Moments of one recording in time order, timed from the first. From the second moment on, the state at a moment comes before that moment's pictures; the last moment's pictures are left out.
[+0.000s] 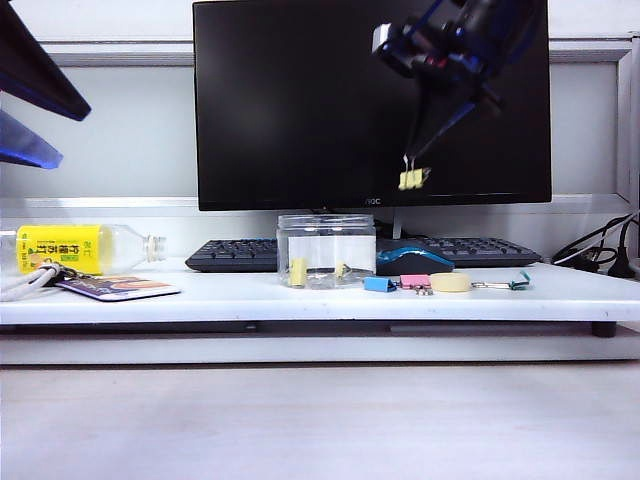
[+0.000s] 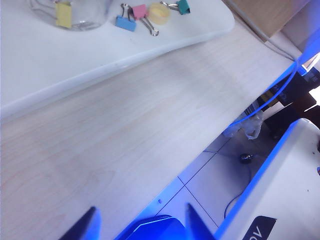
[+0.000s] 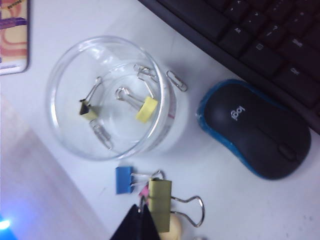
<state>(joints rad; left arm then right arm) -0.49 0.62 0.50 -0.47 0.47 -0.17 0.31 1.86 1.85 -1.09 -0.42 -0.33</state>
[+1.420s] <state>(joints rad) -0.49 0.62 0.50 -0.48 0.47 -0.17 0.29 2.01 1.85 -1.08 -0.44 -0.35</state>
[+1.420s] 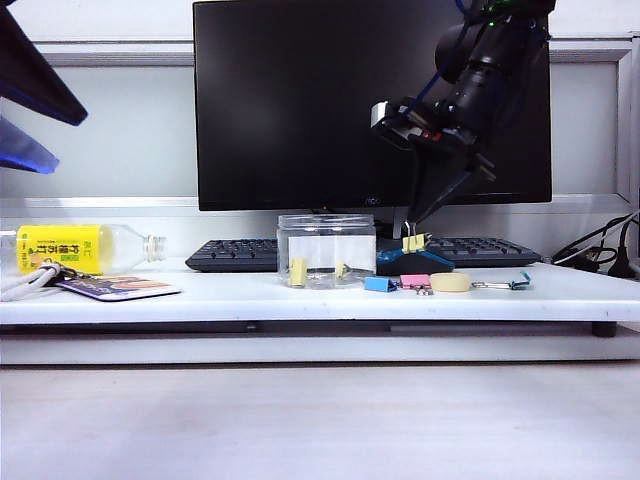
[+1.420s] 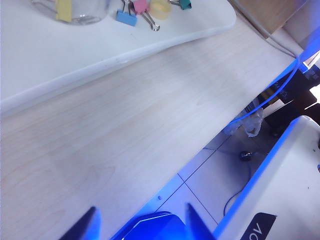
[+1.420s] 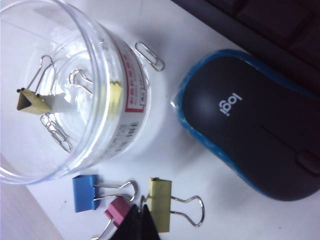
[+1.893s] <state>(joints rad) -0.49 0.62 0.50 -0.48 0.47 -0.17 0.28 2.02 1.85 -1.08 -0.44 -0.36</state>
